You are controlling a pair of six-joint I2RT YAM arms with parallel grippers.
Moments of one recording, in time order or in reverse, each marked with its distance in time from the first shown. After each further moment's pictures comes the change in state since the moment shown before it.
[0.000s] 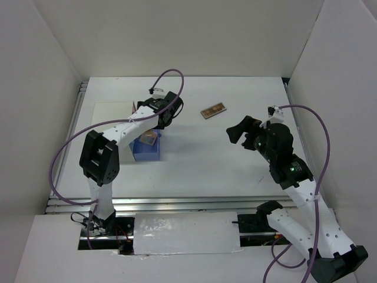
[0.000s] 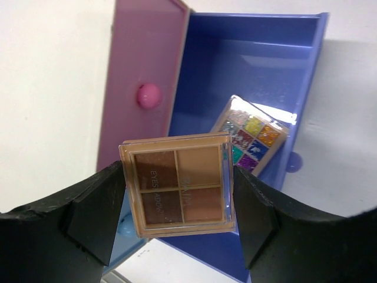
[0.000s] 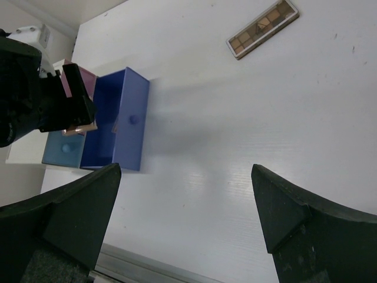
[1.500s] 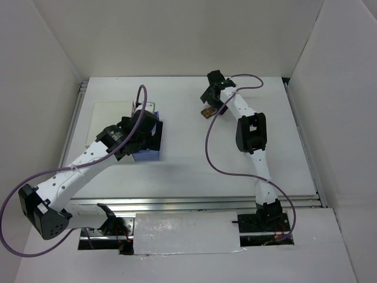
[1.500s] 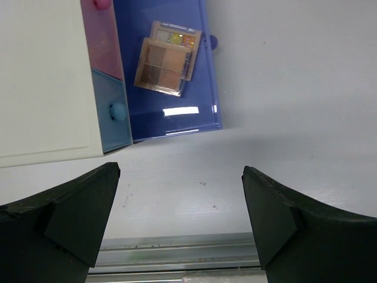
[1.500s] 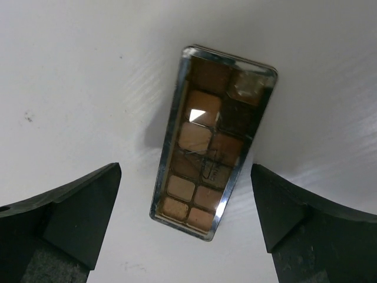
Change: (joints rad) left arm -0.122 -0.660 -0.396 0.064 0.356 0.098; right arm -0.042 1.836 1.539 -0.435 0.217 0.354
